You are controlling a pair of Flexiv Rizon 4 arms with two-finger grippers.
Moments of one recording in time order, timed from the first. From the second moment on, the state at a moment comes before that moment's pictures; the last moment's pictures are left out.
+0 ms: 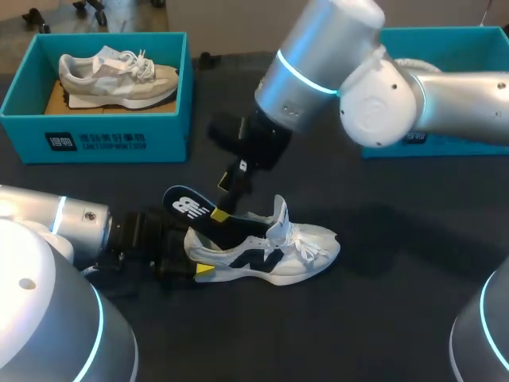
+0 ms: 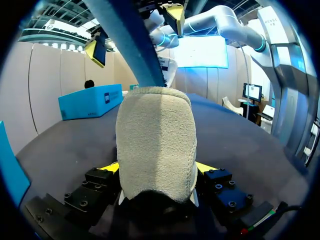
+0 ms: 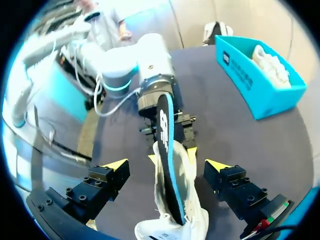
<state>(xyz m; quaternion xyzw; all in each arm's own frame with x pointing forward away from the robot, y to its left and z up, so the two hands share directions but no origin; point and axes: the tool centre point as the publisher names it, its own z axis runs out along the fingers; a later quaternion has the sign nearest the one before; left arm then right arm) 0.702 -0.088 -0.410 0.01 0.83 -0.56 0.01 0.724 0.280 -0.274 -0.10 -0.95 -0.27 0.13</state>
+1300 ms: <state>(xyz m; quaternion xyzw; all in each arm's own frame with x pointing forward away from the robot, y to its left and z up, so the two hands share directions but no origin) 0.702 -0.088 -0.410 0.01 0.83 -0.56 0.01 0.714 0.318 -0.314 -0.12 -0.91 -0.38 0.15</state>
